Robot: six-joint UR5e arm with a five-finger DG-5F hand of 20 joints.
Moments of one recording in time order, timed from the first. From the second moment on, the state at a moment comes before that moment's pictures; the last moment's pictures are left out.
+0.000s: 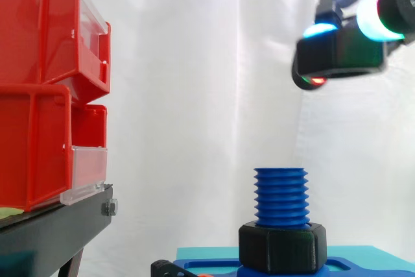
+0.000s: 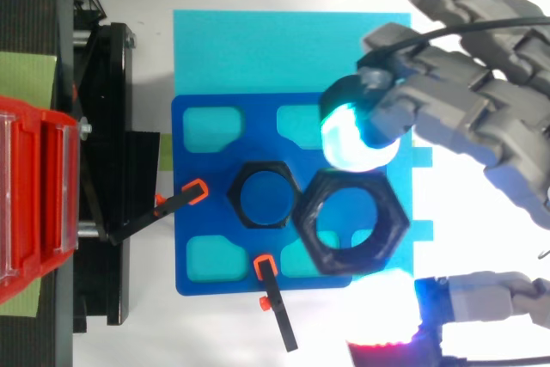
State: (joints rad) arm 0.42 -1.98 -1.36 -2.78 -0.73 -1.35
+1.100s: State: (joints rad) arm 0.29 -2.10 -1.36 -2.67 -1.13 -1.30
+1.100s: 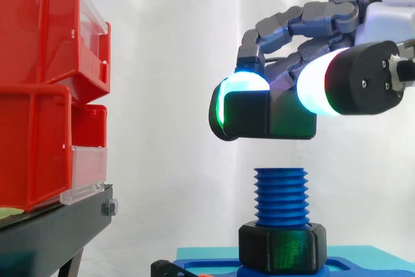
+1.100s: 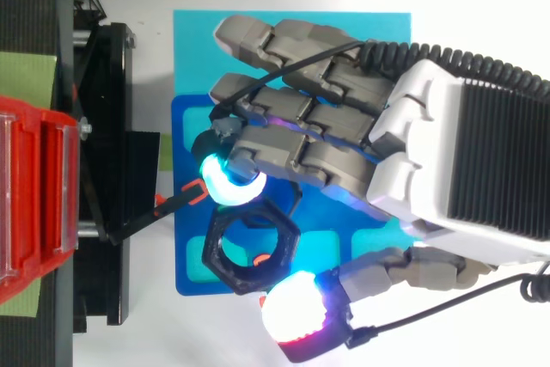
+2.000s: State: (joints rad) arm 0.26 -2.10 -1.39 -2.70 -1.17 -1.30
